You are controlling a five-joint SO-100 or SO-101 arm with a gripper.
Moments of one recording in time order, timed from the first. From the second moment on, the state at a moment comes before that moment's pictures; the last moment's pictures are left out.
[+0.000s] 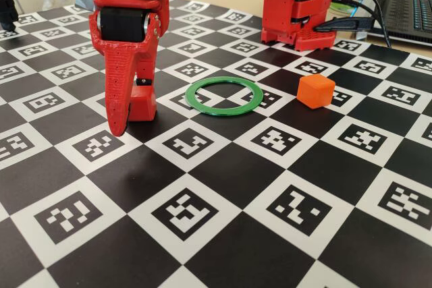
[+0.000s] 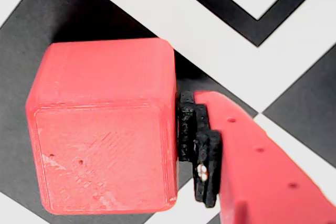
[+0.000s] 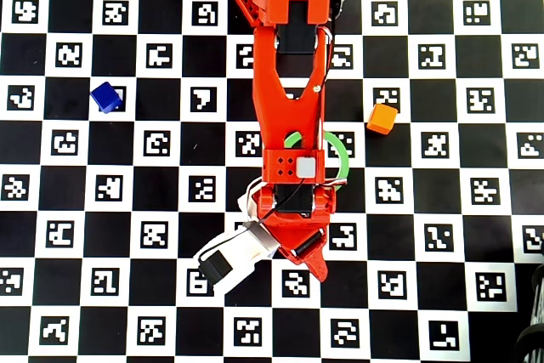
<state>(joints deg) 1.5 56.4 70.7 67.9 -40.3</state>
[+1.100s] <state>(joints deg) 2.1 61.0 70.6 79.8 -29.6</state>
